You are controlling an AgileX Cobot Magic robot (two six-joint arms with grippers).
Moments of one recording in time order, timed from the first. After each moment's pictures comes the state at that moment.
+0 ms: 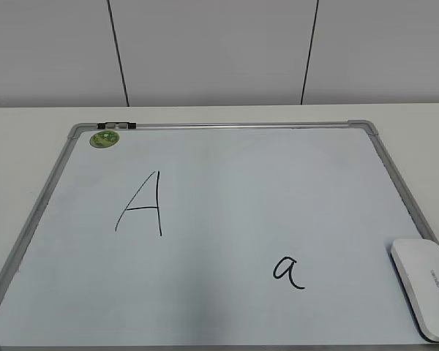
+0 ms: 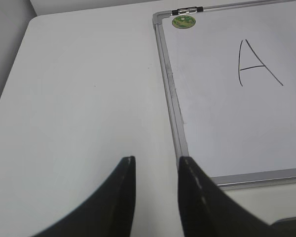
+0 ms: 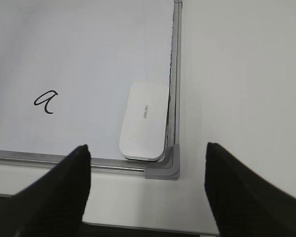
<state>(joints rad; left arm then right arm) -0.05 0.01 -0.51 0.02 1.10 0.03 -0.03 -0.02 -0.49 0.10 1.14 -0.14</state>
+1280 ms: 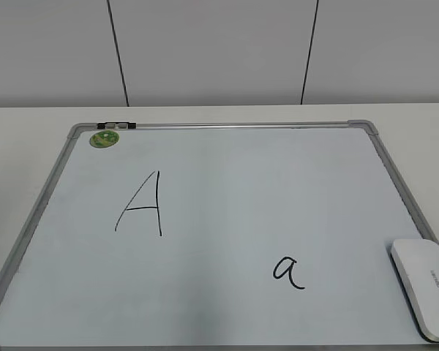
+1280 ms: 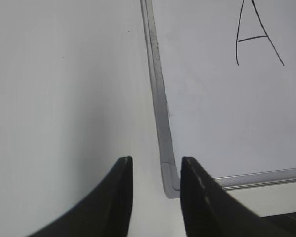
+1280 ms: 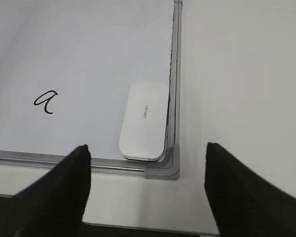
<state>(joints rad) -0.07 0.86 -0.82 -0.03 1.00 0.01 -0.03 -0.02 -0.49 0.10 1.14 -0.14</state>
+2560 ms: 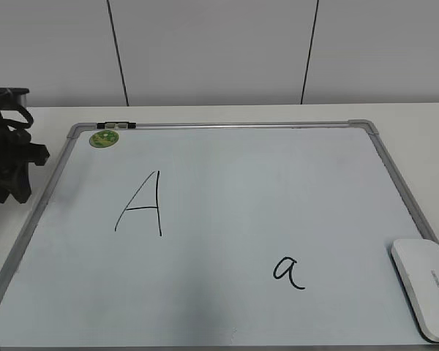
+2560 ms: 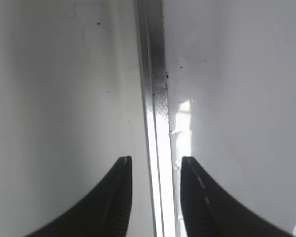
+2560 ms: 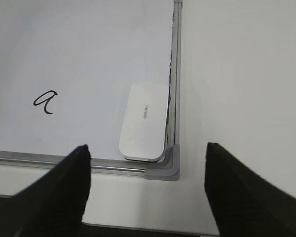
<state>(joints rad) -0.07 1.90 -1.32 -0.03 0.97 -0.04 -0.03 -0.02 -0.49 0.10 1.14 -0.14</state>
